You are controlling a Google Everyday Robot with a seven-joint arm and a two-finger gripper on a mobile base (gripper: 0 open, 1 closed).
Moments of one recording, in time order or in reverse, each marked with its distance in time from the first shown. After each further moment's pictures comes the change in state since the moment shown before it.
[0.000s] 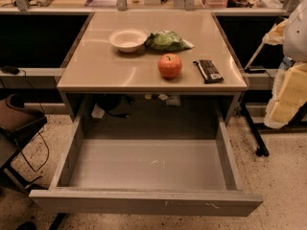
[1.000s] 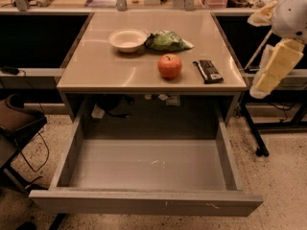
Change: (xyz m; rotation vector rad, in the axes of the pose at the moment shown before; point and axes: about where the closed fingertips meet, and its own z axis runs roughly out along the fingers) arm -0.019 -0.057 0.010 0.021 -0.175 -0.052
